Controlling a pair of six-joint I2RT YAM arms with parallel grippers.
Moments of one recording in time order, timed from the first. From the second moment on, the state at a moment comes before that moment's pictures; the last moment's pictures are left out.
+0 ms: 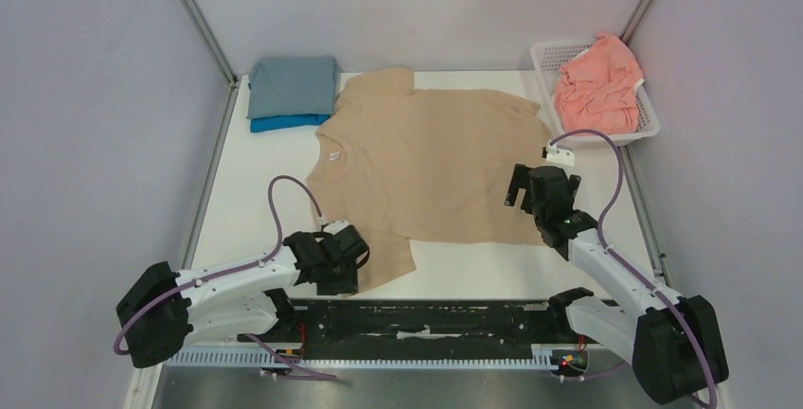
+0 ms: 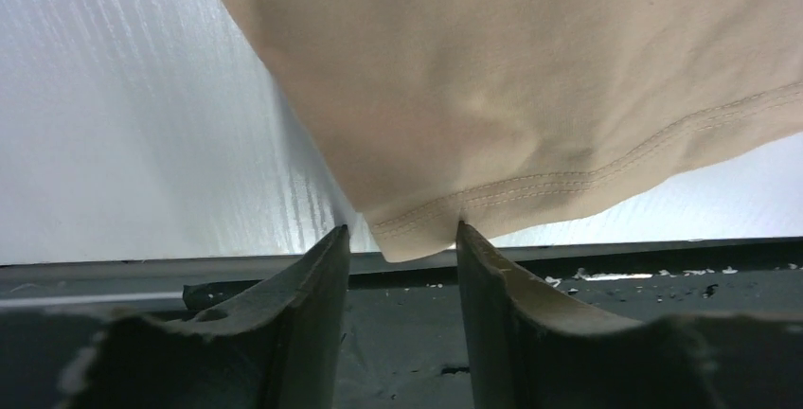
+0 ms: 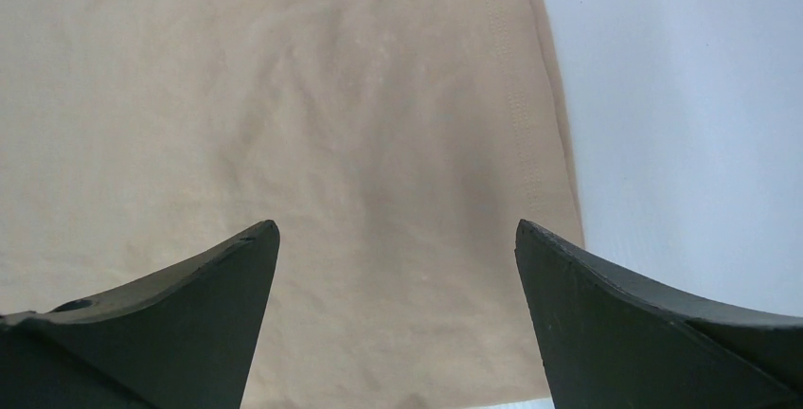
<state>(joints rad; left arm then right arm) -0.96 1.04 0.49 -0.82 -0.14 -1.01 0.30 1.02 0.49 -0.13 0.41 0.35</state>
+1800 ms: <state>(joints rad) -0.97 0.85 0.50 -0.35 -0.26 -0.89 0.14 0.68 0.13 -0.19 0.39 0.77</state>
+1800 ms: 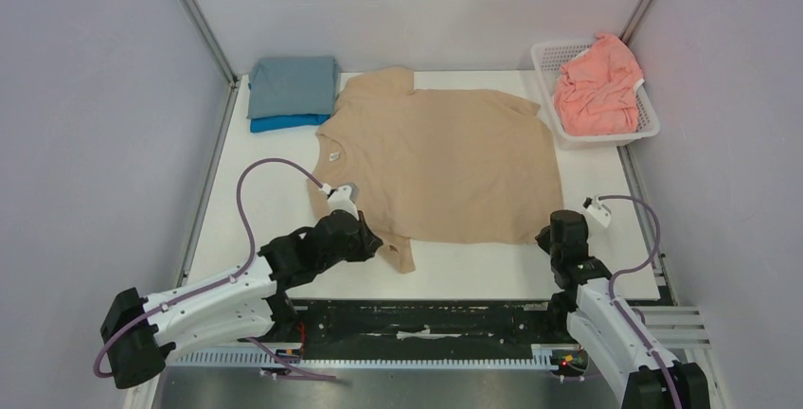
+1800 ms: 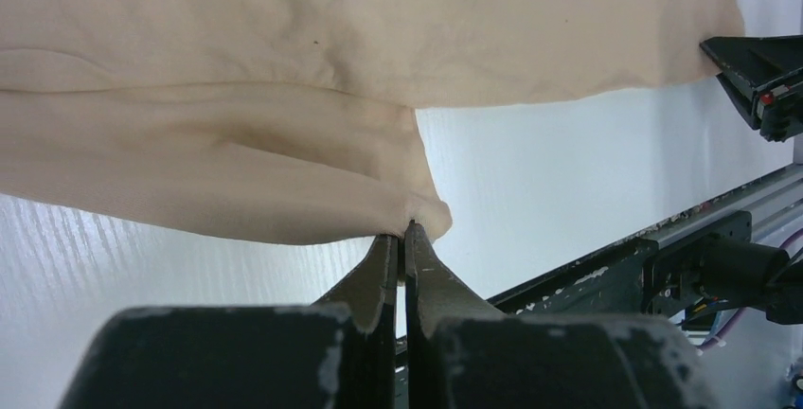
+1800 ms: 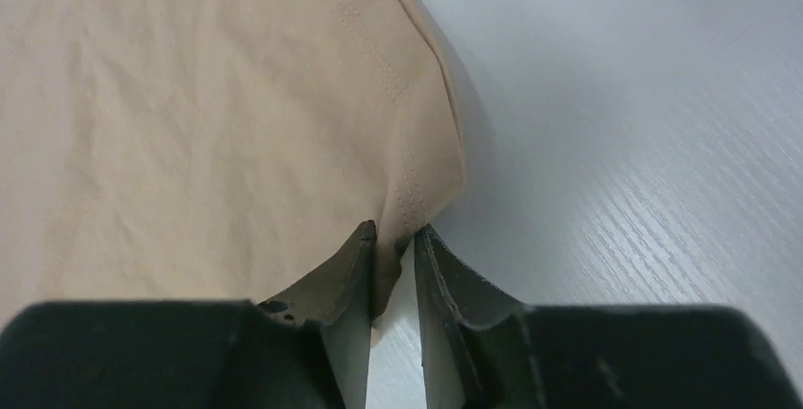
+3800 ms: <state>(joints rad) -0.26 1.74 1.34 -0.23 -0.05 -0.49 0.12 1.58 0.95 -0.16 0.41 0.49</state>
